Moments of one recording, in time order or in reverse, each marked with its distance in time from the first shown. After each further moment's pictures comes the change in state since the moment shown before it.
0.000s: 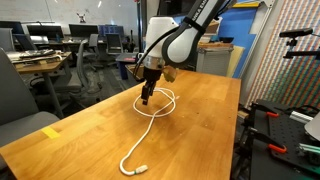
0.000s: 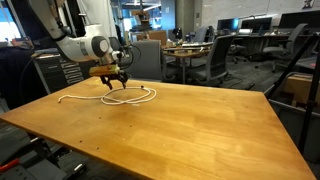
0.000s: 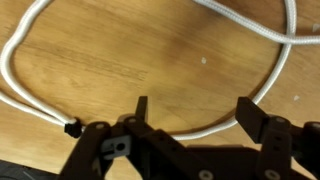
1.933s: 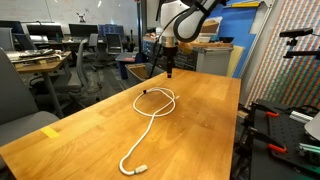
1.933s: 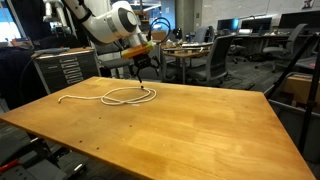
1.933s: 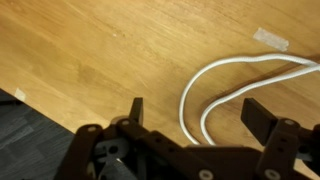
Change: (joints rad) arm -0.232 -0.123 -0.043 0.048 -0.234 -0.277 -0.222
